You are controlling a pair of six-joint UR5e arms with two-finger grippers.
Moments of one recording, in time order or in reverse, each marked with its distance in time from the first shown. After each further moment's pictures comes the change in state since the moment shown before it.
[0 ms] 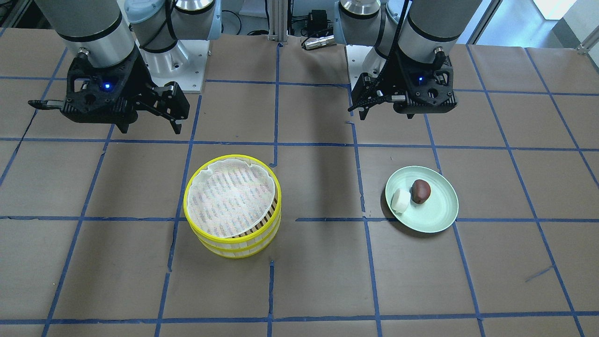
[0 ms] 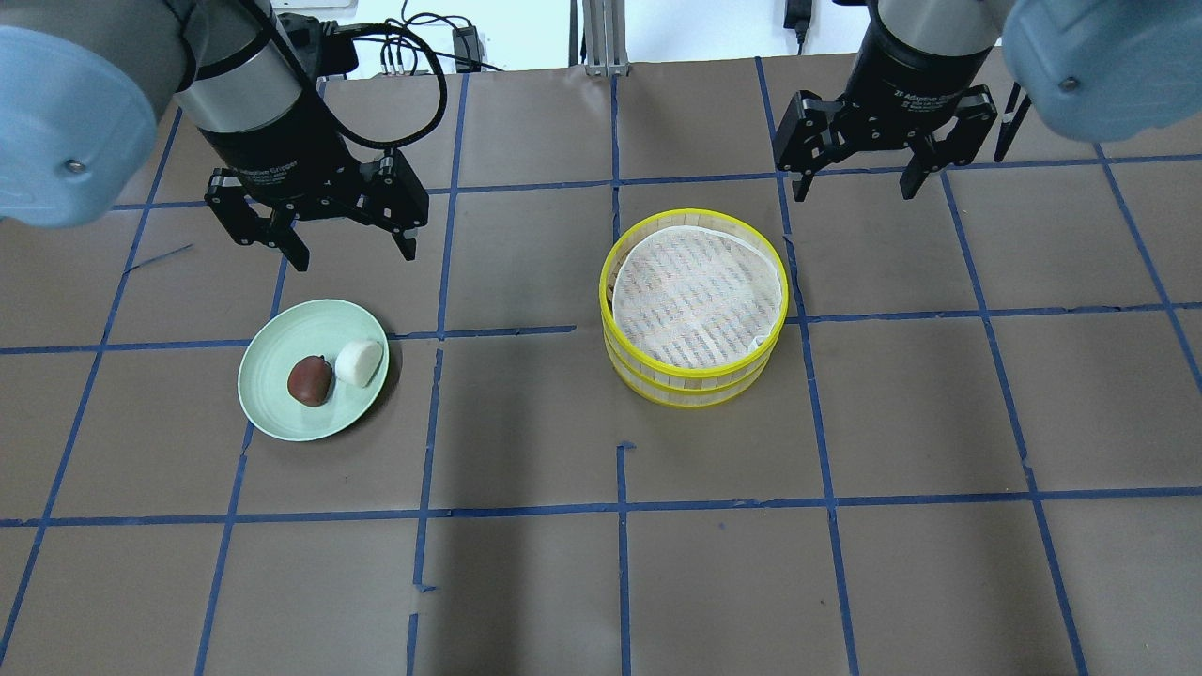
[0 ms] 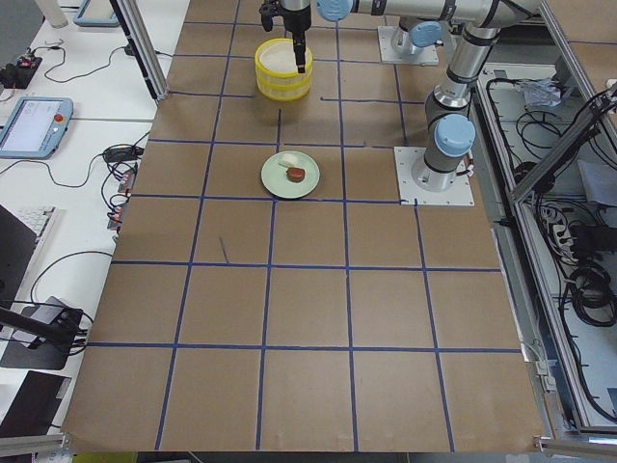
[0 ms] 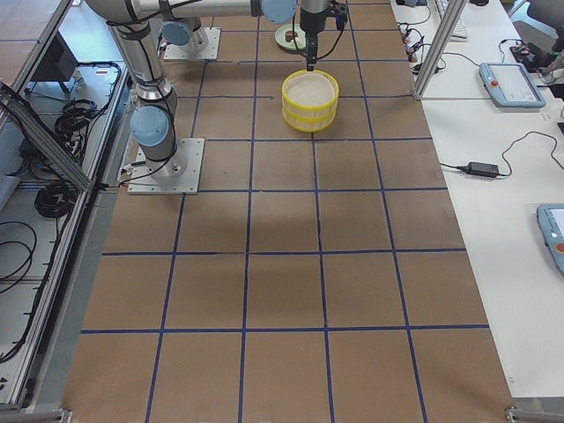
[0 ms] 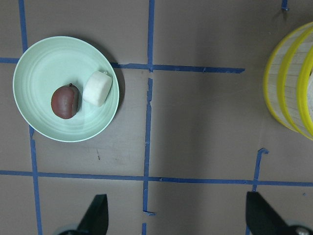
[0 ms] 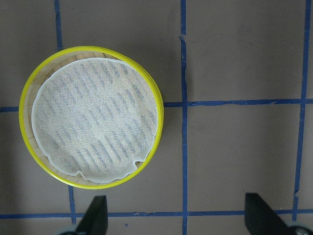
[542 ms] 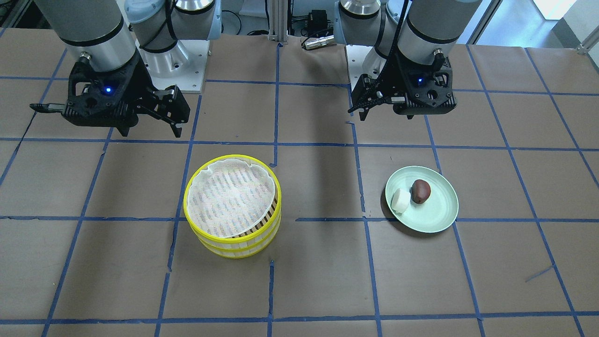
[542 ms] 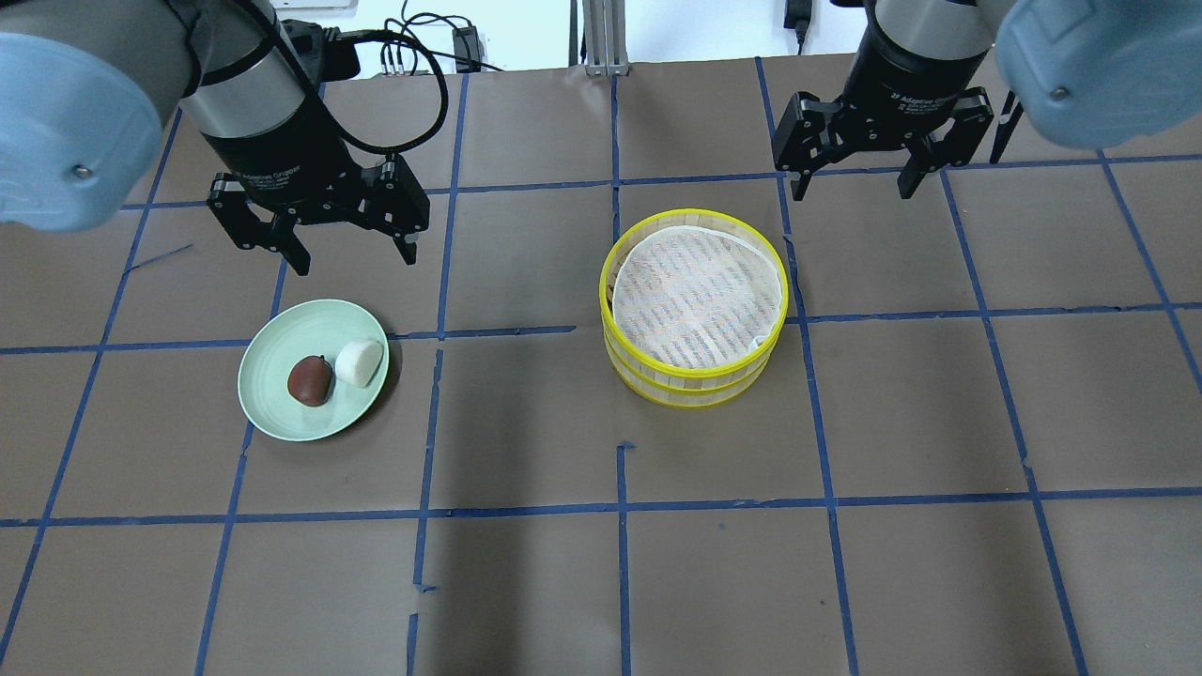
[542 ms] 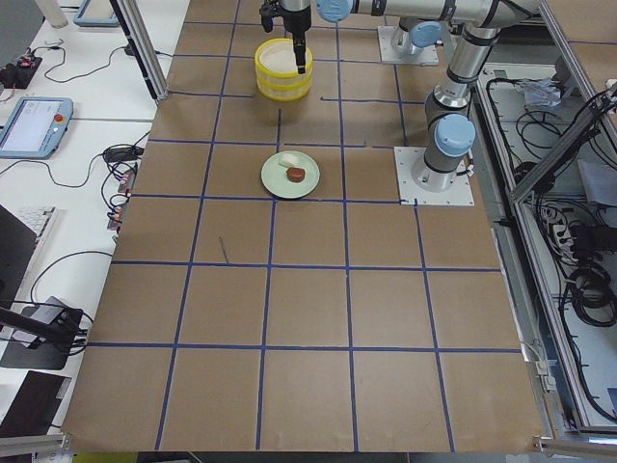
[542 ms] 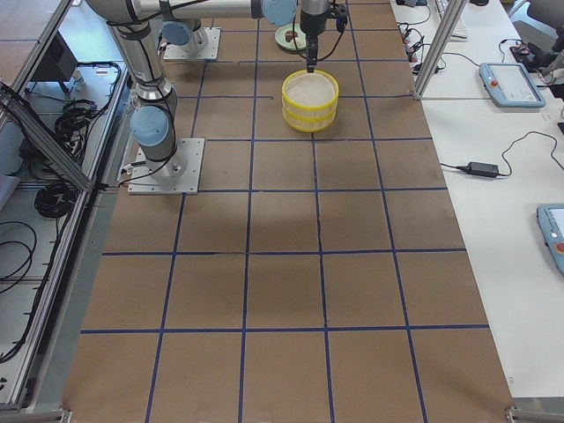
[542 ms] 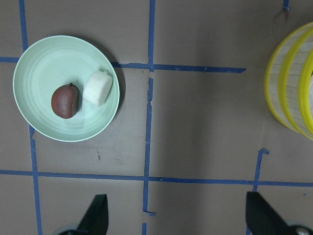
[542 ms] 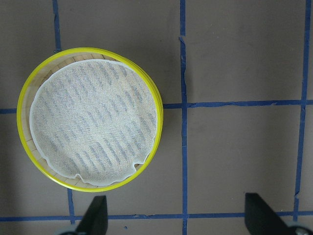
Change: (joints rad) left arm 0.000 0.000 -0.004 0.003 0.002 -0.004; right arm 0.000 0.001 0.018 -0.026 -0.003 0.003
